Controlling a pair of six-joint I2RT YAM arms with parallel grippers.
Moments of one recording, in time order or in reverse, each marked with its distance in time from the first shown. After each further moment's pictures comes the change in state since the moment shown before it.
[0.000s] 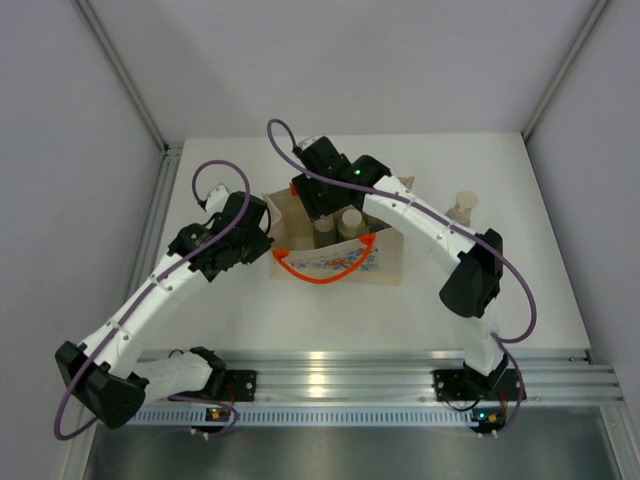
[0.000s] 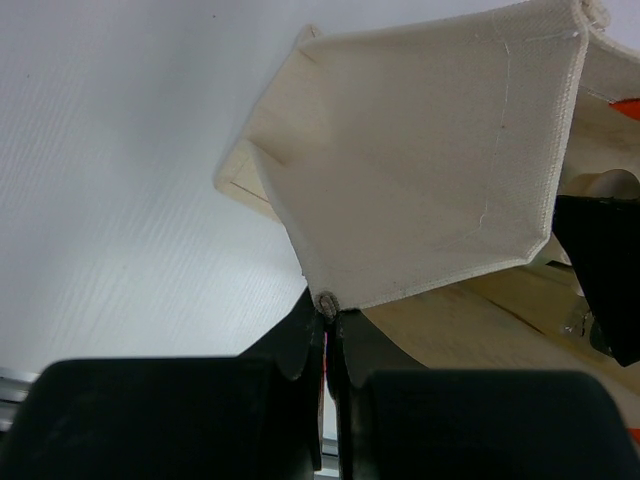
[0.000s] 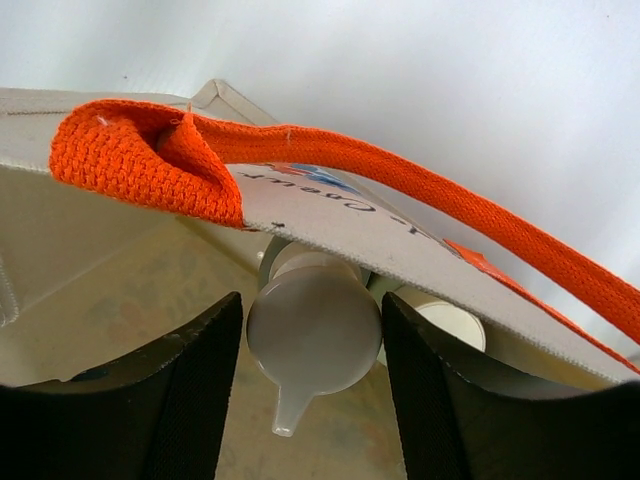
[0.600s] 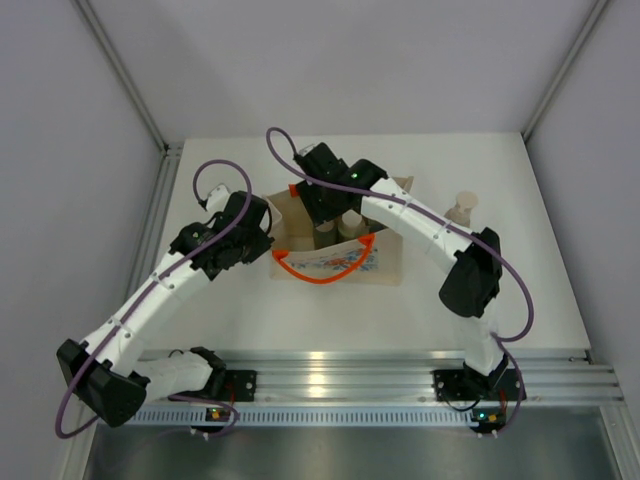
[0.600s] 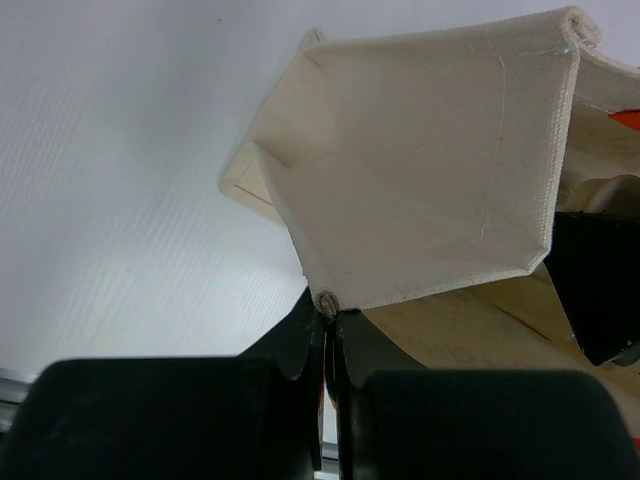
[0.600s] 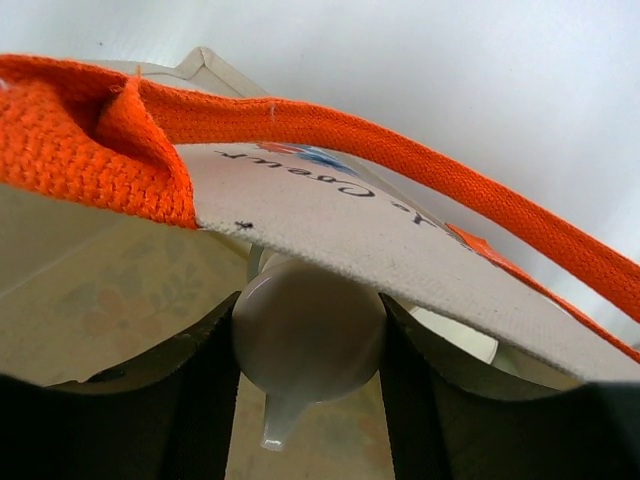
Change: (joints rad) left arm 0.000 0.011 0.000 0.001 -0.007 0.003; right arm 0.000 0.004 -0.048 -0.003 -0.002 0.002
